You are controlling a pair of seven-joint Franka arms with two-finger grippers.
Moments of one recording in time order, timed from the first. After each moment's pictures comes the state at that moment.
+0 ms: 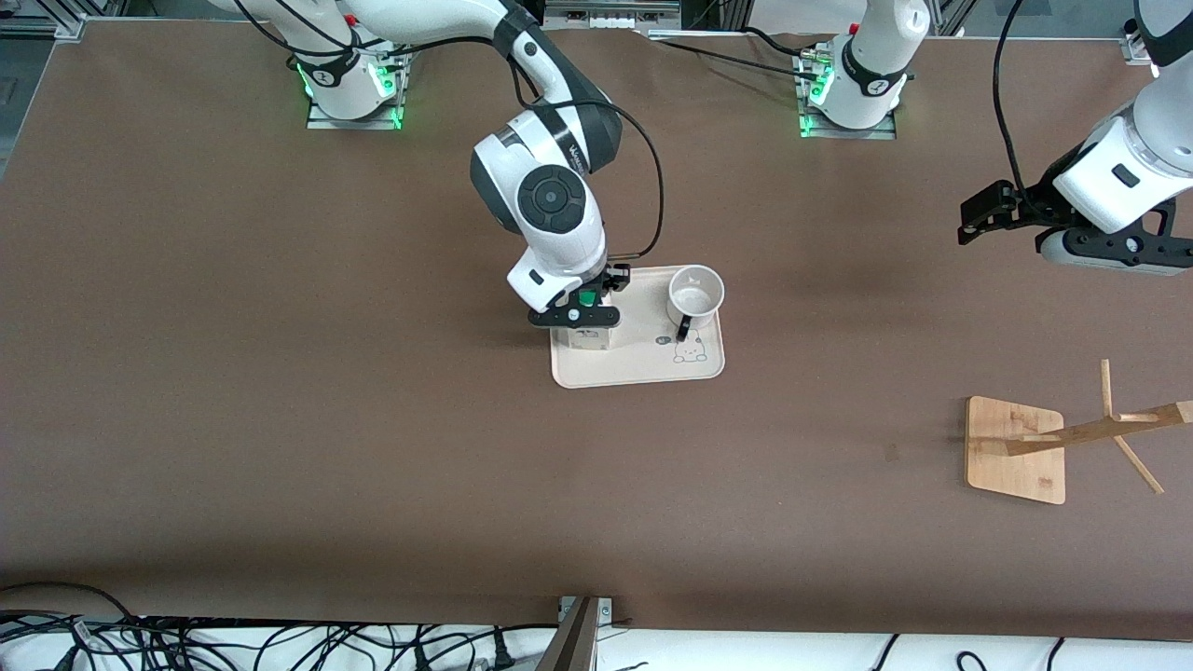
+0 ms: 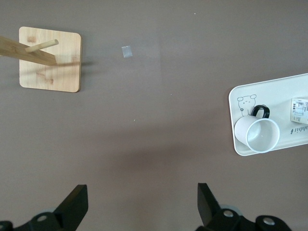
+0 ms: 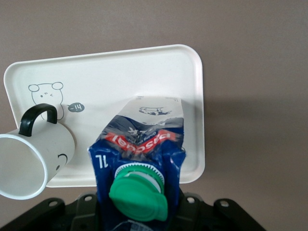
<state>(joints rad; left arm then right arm) -0.07 -0.01 0.00 -1.70 -0.05 1.64 0.02 0.88 0.68 -0.18 -1.33 0.26 1.96 0.64</state>
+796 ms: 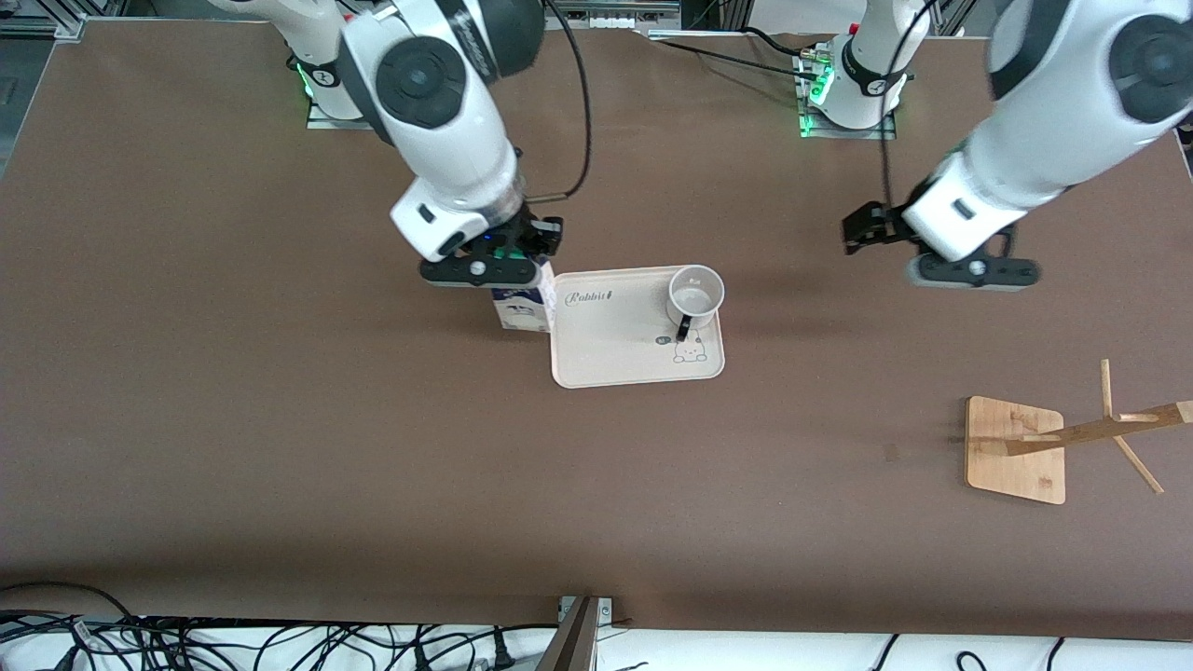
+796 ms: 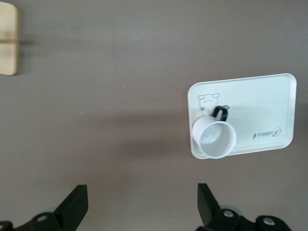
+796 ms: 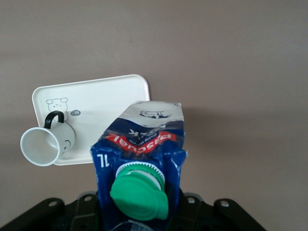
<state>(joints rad) -0.13 0.10 -0.19 -1.70 -0.10 1.71 -0.30 0.87 0.41 -0.35 -1.28 0.22 1.65 0.55</state>
